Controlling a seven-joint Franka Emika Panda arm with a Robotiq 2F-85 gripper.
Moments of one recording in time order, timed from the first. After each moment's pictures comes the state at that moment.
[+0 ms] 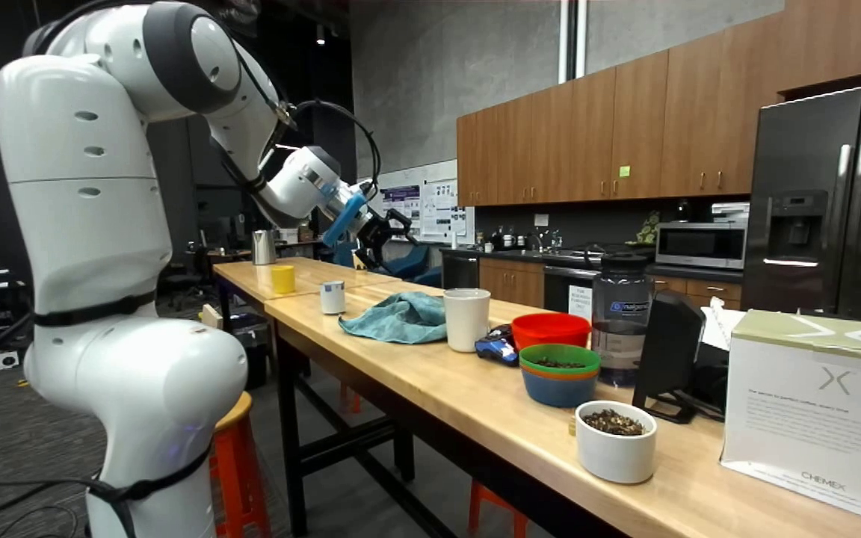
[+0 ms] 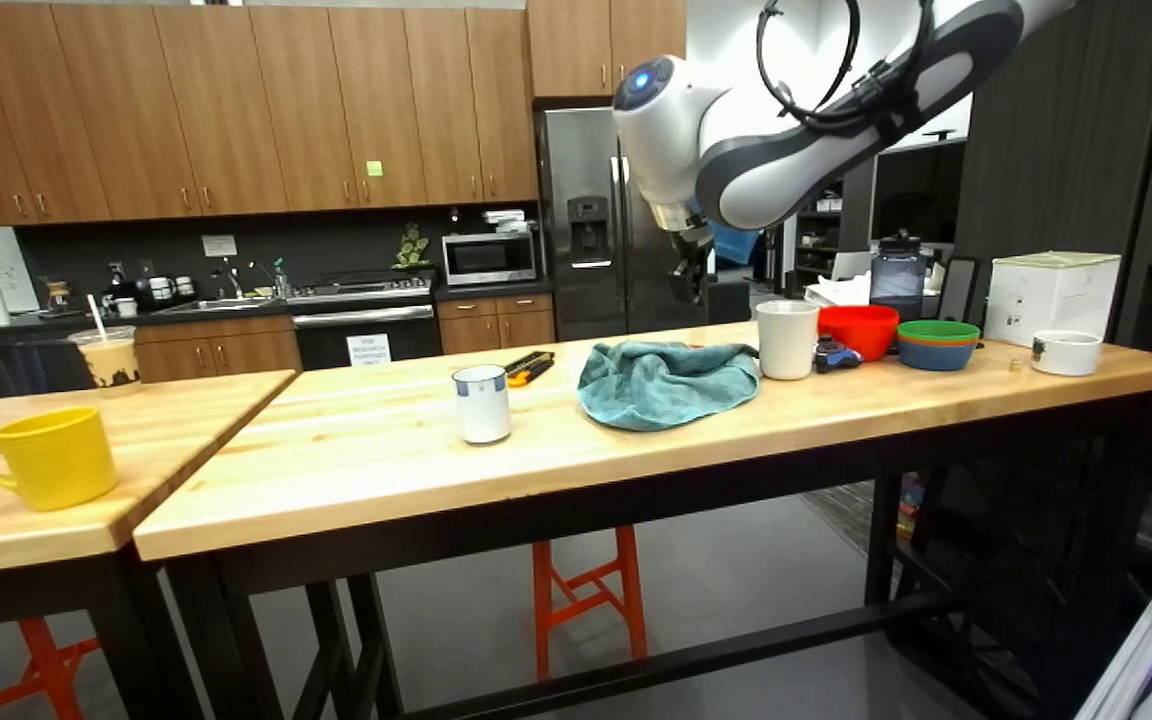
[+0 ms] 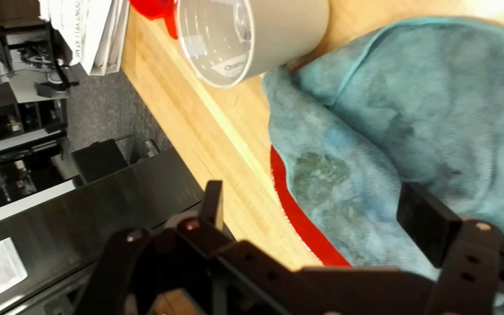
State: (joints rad) arm 0.17 -0.11 0.17 -2.05 -0.87 1.94 0.41
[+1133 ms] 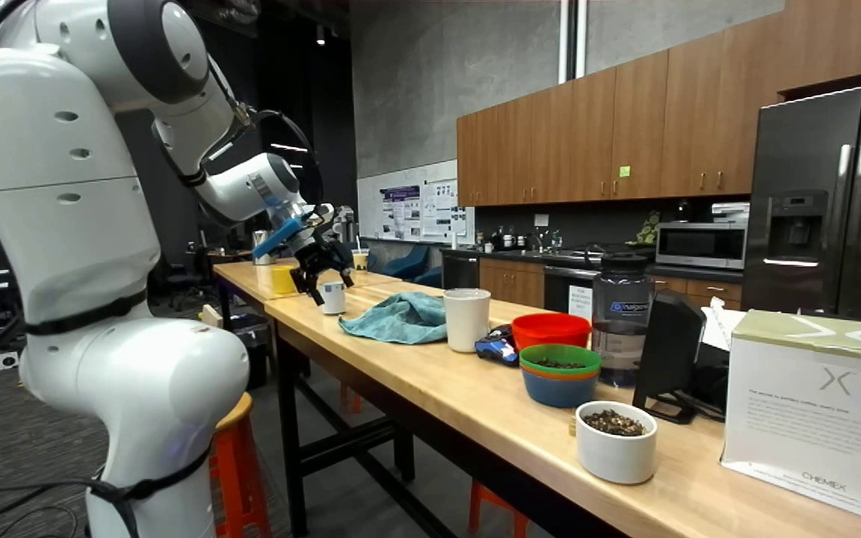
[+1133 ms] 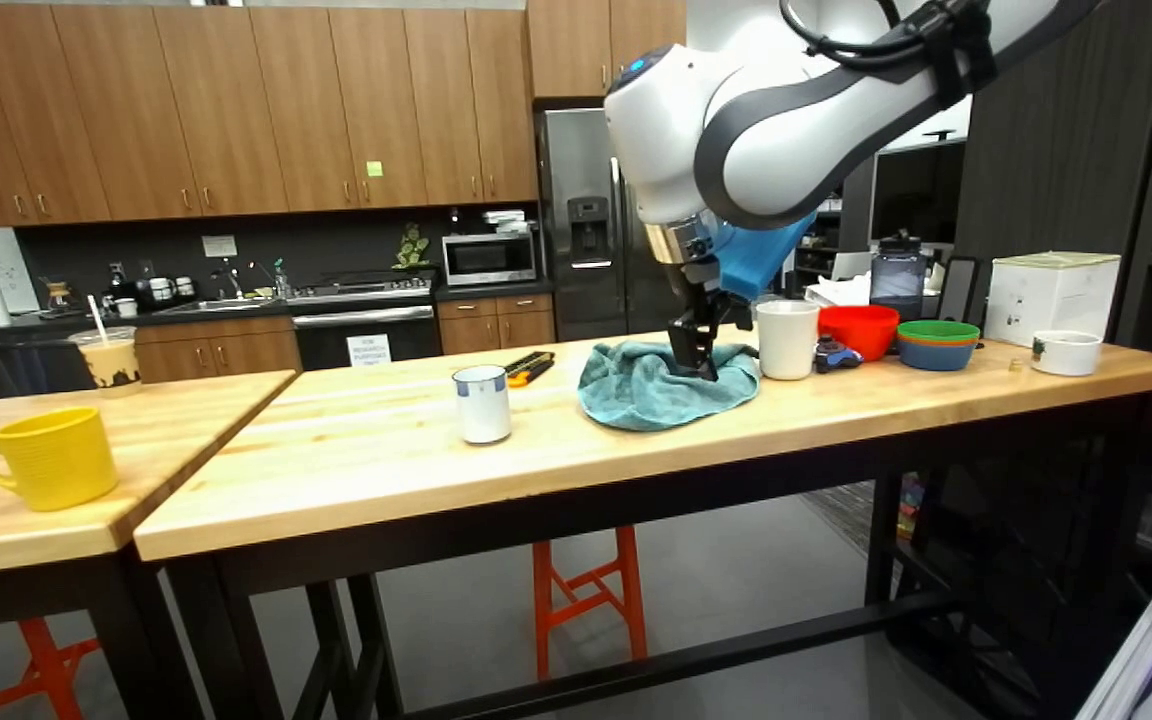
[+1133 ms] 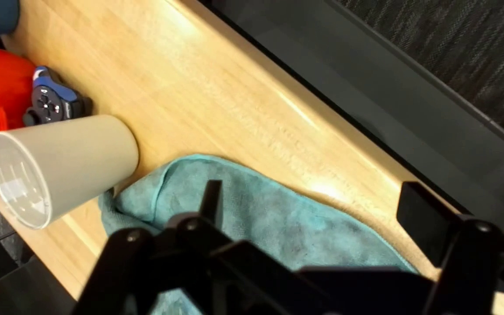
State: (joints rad) arm 0.21 -0.20 0.31 -2.19 -0.45 1.84 0.49
